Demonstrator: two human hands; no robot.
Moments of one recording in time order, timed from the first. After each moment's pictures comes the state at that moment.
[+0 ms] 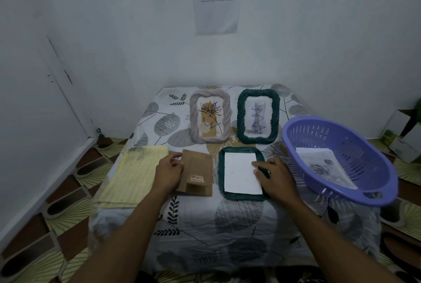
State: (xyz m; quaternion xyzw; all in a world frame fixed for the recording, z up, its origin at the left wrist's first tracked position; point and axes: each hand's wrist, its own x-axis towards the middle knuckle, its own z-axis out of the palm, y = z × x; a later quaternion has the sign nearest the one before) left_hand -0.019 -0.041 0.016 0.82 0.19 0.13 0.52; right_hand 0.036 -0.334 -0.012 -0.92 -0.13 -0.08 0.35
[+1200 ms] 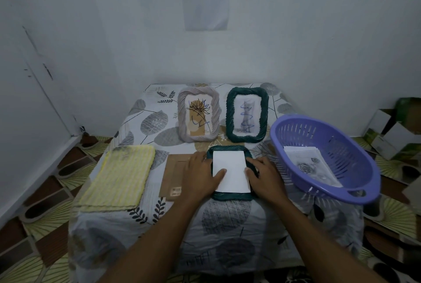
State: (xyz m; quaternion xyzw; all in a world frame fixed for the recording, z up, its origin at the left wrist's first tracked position) left_hand 0.009 -0.135 -0.008 0.97 0.00 0.14 0.22; right_hand 0.038 -0.336 -0.016 -0.94 -0.11 -0.07 0.32
